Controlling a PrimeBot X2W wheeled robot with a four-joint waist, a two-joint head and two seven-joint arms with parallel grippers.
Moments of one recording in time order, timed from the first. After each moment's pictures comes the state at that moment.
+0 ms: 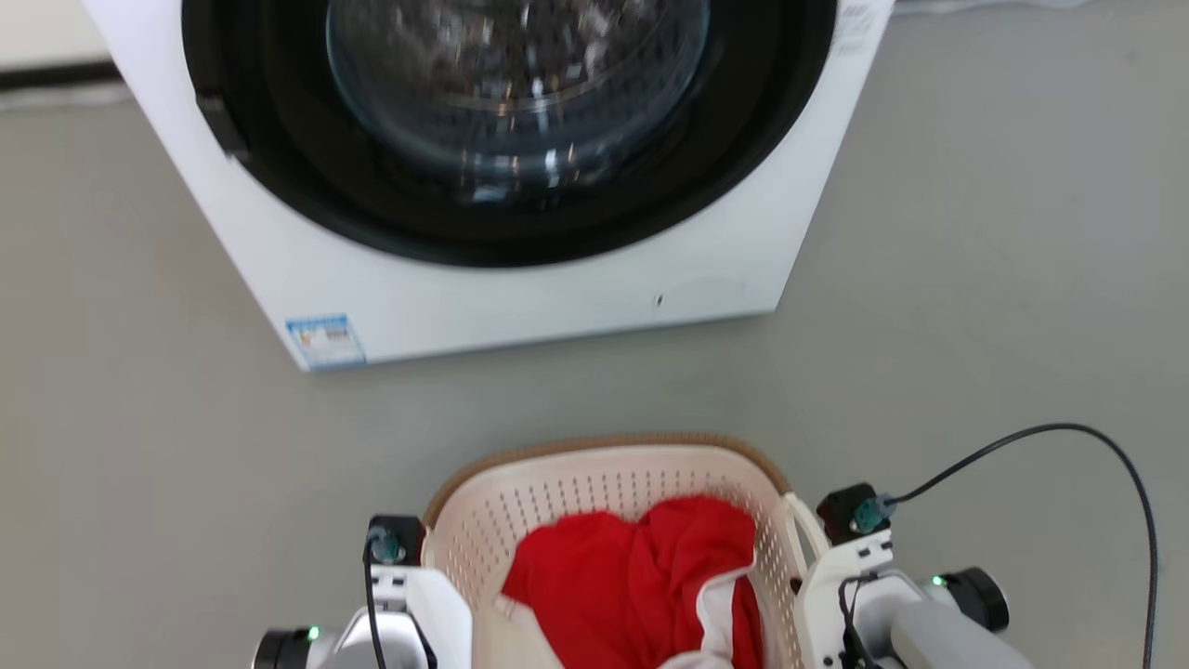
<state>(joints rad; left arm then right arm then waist) -0.56 0.04 -0.88 1.27 -0.84 0.10 -0.04 -0.53 -0.08 0.63 1.12 0.48 0.11 0.17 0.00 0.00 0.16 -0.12</state>
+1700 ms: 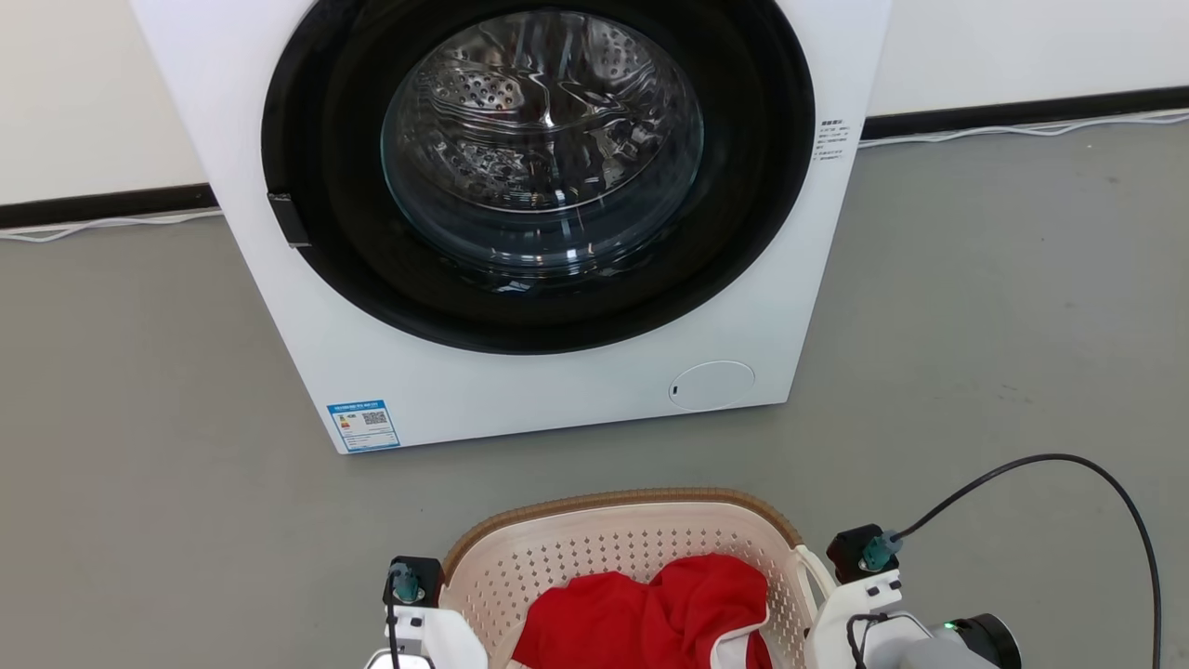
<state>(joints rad) -0.50 0.04 -1.00 1.24 -0.94 0.11 0.05 -0.49 -0.08 0.68 1.17 0.56 0.11 0.20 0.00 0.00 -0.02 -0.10</state>
